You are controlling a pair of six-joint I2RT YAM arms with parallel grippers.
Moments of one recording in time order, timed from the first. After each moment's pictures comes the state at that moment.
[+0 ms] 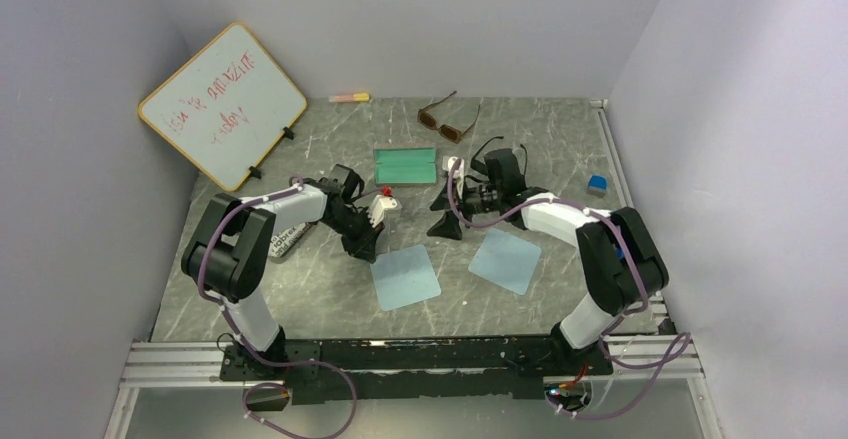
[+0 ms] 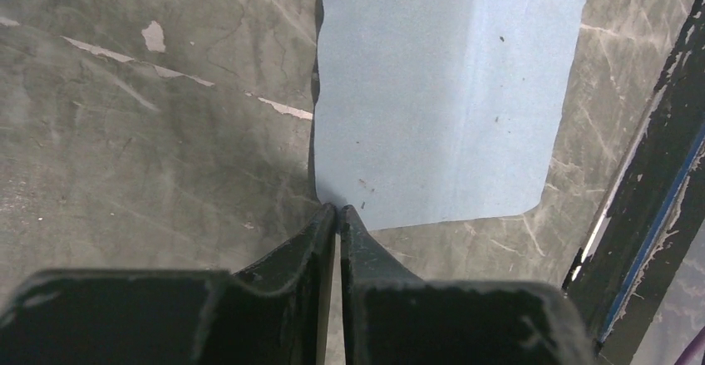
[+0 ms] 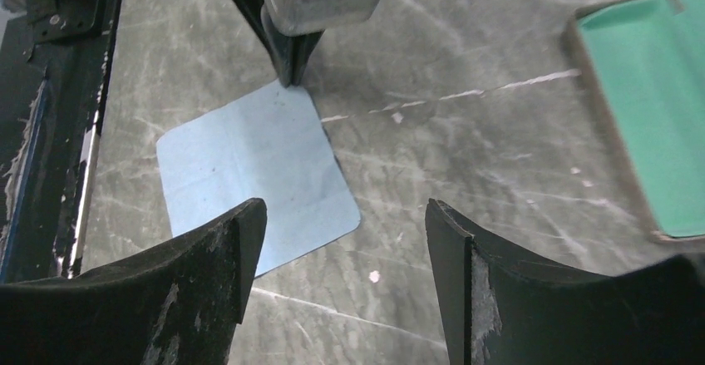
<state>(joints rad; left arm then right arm) -0.42 1.73 0.97 -0.58 0.66 0.58 0.42 1.60 0.86 0.12 -1.01 -0.39</state>
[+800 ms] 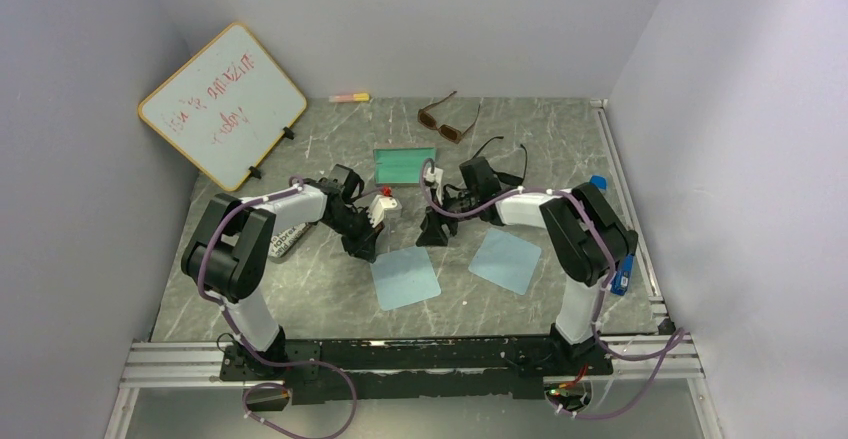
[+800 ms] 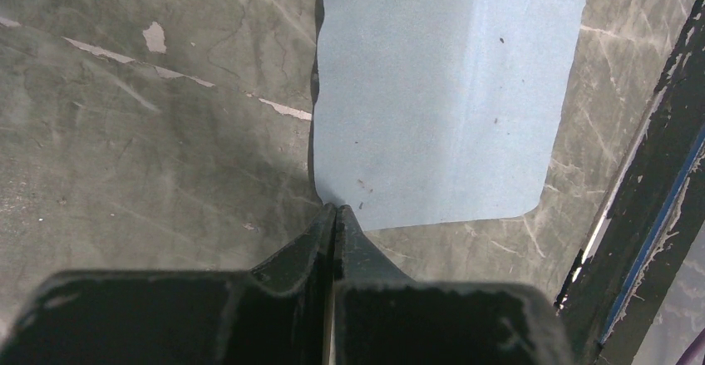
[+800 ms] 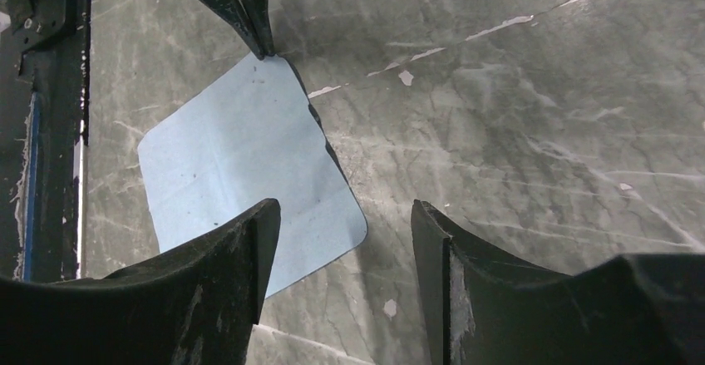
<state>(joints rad) -0.42 1.73 0.96 -0.57 0.66 0.58 0.49 1.84 0.94 0.09 -0.94 -0.28</state>
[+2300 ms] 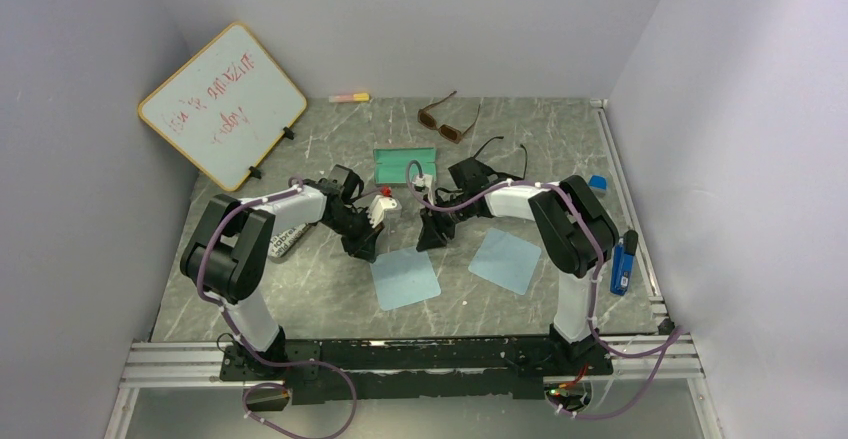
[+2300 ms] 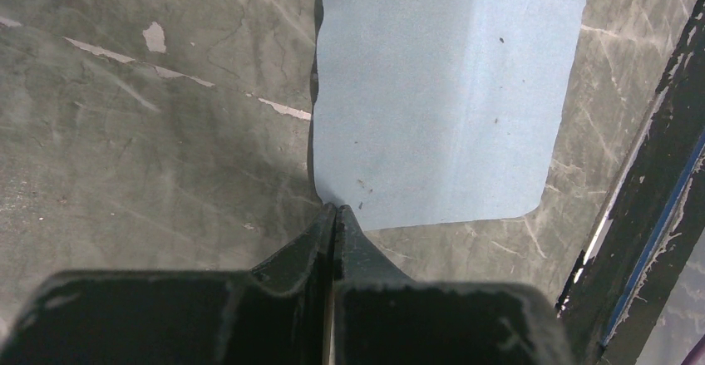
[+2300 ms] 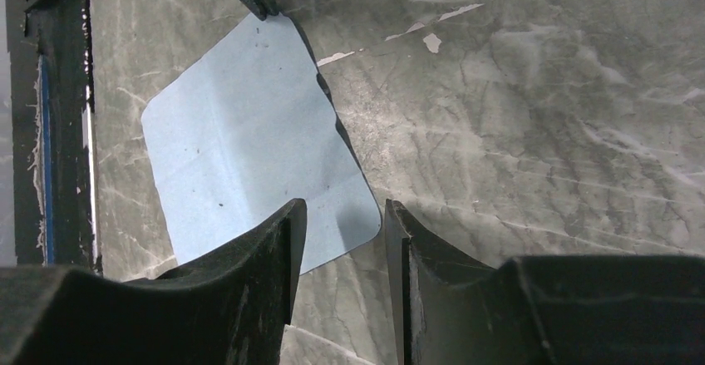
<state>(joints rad) -0.42 1.72 0.96 -0.56 0.66 0.58 0.52 1.94 1.07 -0.16 -0.93 -0.38</state>
